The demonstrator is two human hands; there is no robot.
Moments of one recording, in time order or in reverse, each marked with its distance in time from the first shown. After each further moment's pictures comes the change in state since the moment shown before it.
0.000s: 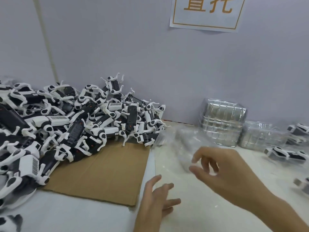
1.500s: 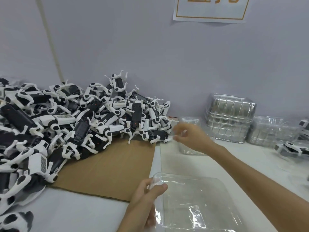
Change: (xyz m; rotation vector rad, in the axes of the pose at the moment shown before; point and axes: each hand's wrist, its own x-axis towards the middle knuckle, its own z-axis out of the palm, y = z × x) left_hand 0.005 0.005 -0.042 0.080 0.010 -0.026; right_hand 0.127 0.060 0.090 0.182 -0.174 0.125
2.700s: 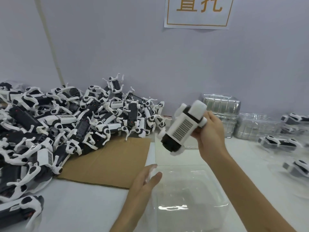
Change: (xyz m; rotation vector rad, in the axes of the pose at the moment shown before) left_hand -0.024 0.000 0.012 0.222 -0.001 0.265; right_hand -0.096 -0.081 -0.048 1.152 0.578 0.233
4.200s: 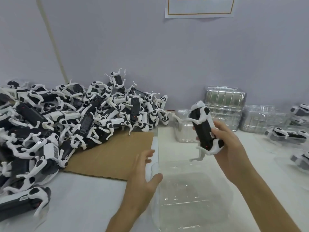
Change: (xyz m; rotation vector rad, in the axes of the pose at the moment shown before) left_hand -0.004 -0.002 -0.003 0.337 0.067 0.340; right_hand -0.026 0.016 -0.070 0.042 -0.303 0.101
